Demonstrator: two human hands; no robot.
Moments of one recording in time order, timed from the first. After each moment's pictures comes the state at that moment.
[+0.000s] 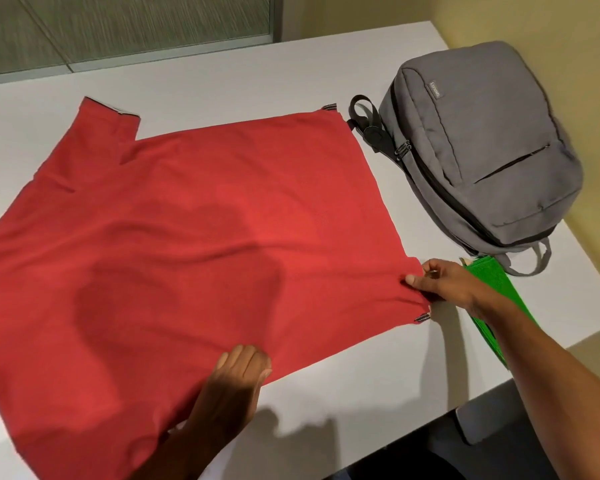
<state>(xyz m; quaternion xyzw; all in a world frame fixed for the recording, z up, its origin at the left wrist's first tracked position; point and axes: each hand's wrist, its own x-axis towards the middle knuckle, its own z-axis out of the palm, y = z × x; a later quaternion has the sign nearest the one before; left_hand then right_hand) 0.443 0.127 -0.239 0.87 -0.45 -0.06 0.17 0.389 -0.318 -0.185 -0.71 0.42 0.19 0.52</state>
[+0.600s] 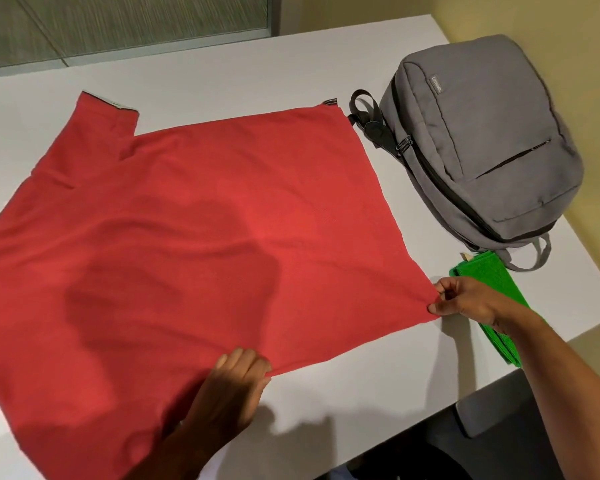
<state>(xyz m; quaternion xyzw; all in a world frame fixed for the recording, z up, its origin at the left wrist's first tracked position) 0.445 0.140 -0.239 0.86 -0.46 -0.16 0.17 0.354 -0.327 -0.177 -0.72 0.41 0.28 0.47</state>
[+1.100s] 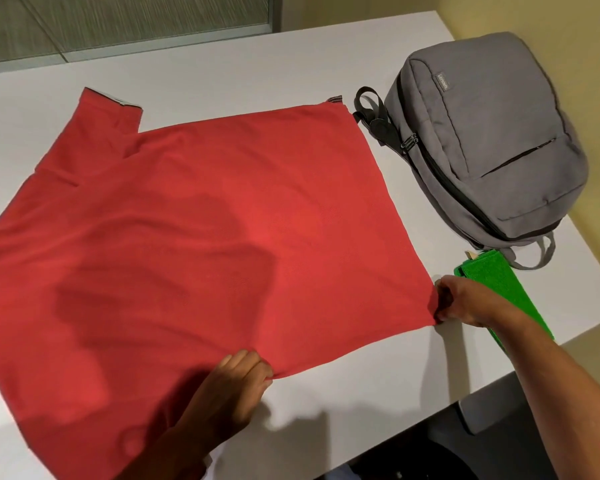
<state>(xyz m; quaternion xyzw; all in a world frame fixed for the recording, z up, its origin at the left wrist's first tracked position) 0.455 0.153 -0.237 0.81 -0.49 -0.19 0.25 0.363 -0.310 -0.179 -0.83 0.37 0.35 0.23</state>
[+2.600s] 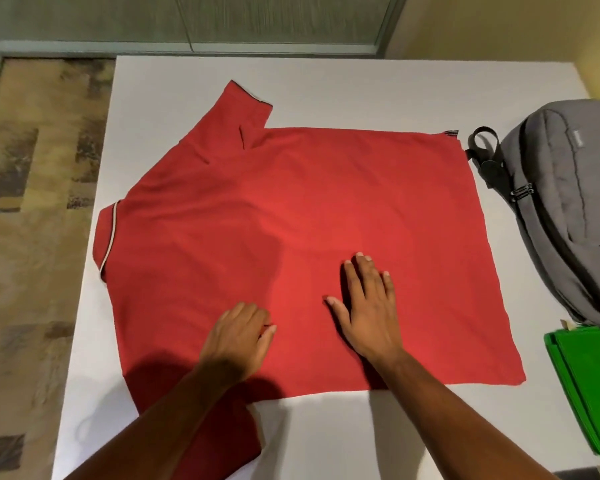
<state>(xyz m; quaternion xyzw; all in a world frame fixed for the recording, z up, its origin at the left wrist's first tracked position) 0.517 0.225 -0.237 0.93 -0.29 -0.02 0.21 0.486 -0.043 -0.243 -0.99 0.07 -0.01 0.12</state>
